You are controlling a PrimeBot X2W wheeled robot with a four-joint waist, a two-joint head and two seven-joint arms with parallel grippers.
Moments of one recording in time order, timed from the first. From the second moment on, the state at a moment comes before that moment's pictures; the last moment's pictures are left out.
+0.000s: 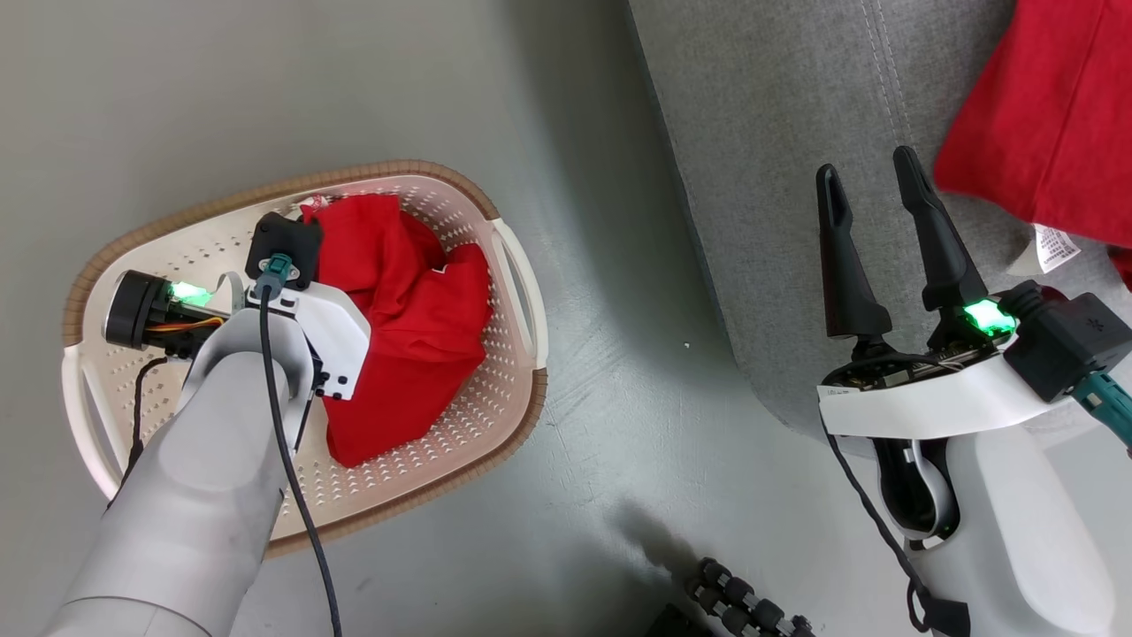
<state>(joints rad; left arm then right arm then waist) -0.88 0.18 -0.48 1.10 -0.15 0.13 -0.18 -0.37 -0.04 0.10 0.17 0.25 0.12 -0.25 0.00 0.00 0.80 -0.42</state>
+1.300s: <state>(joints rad) -0.72 0.19 -0.48 0.77 -0.16 0.15 -0.24 -0.39 -0.04 0.09 0.22 0.20 0.12 -0.25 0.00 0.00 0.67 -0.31</state>
